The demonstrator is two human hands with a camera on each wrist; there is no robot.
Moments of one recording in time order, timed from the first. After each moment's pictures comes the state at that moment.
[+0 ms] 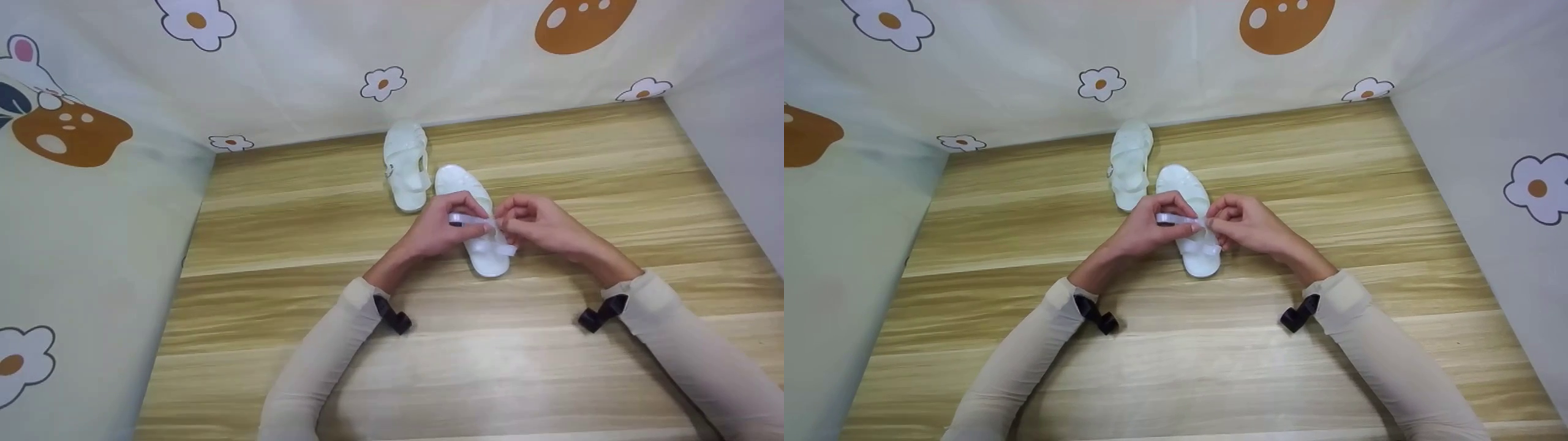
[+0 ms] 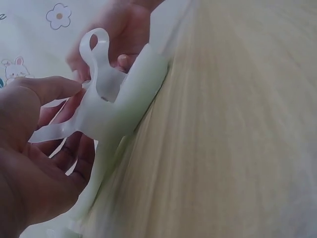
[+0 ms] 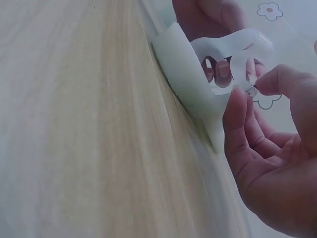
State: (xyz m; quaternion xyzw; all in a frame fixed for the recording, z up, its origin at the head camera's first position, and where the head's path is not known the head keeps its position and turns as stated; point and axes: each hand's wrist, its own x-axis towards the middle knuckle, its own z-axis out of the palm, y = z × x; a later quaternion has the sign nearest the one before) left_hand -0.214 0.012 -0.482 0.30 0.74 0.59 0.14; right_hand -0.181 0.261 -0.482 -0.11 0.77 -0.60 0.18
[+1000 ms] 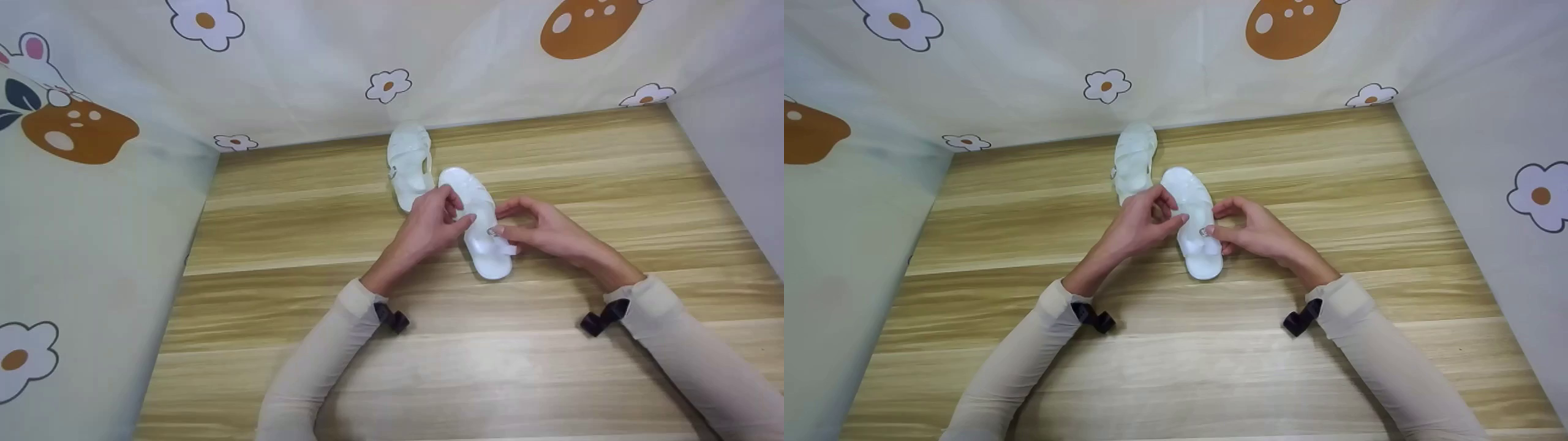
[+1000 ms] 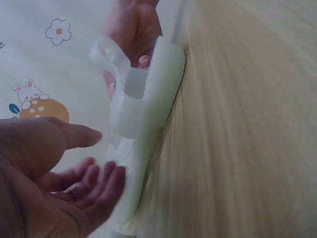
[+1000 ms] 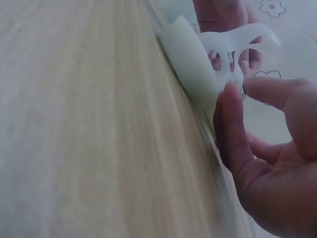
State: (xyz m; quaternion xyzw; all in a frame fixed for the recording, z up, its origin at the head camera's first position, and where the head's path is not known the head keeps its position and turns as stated) left_hand -0.207 -0.001 -0.460 0.23 0.89 0.40 0.03; right_hand -0.180 0.262 -0.484 -0.09 0.77 -0.60 0.21
